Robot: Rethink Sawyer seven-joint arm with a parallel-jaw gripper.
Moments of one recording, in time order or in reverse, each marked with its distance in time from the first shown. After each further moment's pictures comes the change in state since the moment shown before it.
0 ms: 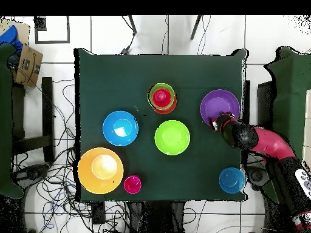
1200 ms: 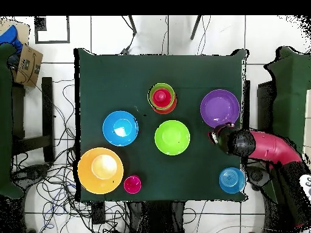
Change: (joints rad) arm 0.168 -0.236 -0.216 0.142 0.095 0.080 0.017
